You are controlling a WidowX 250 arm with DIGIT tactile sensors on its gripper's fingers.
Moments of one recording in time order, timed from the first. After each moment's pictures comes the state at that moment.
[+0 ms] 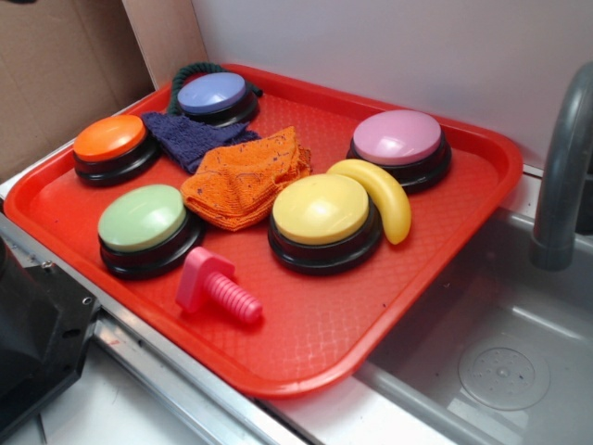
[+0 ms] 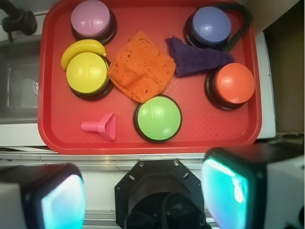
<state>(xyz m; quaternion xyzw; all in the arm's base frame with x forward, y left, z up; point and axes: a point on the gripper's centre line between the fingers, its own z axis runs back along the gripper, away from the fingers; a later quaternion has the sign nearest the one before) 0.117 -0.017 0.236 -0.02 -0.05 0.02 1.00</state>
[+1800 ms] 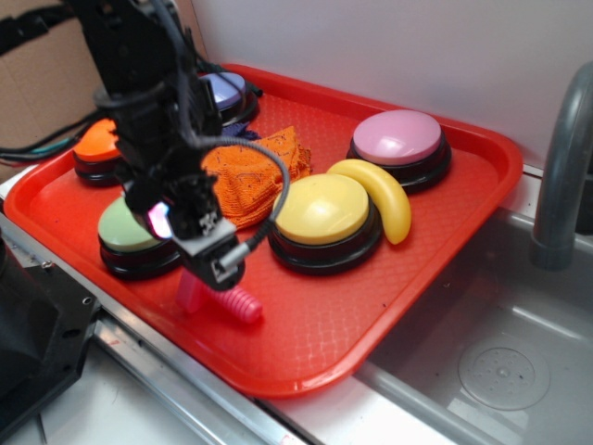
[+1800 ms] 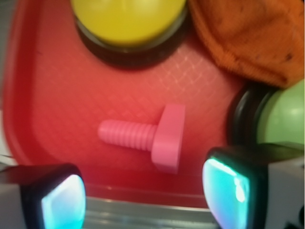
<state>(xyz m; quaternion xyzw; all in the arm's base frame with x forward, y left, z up) 0.140 -0.092 0.063 -0.06 0.00 -0.02 1.00</state>
